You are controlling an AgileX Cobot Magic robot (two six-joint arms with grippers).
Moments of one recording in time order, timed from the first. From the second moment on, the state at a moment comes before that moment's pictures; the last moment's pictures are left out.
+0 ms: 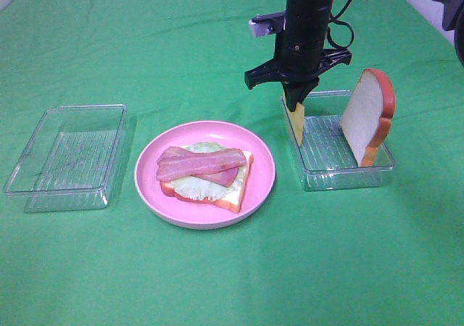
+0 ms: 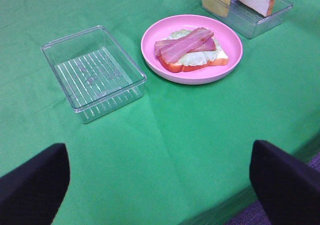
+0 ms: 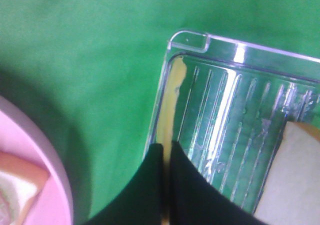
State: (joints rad) left arm -0.58 0.00 -0.50 0.05 1.05 -0.08; right arm 0.43 2.37 -2.07 -0.06 1.17 0.11
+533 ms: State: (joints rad) left arm -0.58 0.00 -0.50 0.05 1.05 -0.08; right arm 0.43 2.26 -2.07 0.44 1.21 -0.17
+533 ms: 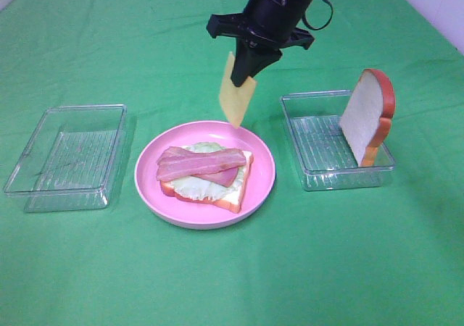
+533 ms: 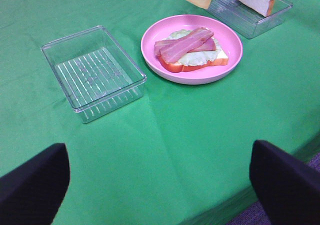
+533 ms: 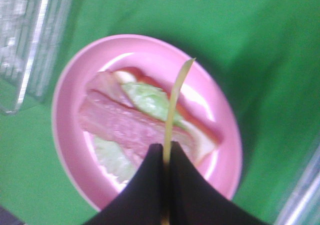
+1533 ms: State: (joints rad) left arm -0.58 0.00 -0.50 0.05 1.05 -0.08; right arm 0.49 2.38 -1.94 0.74 1.22 -0.30
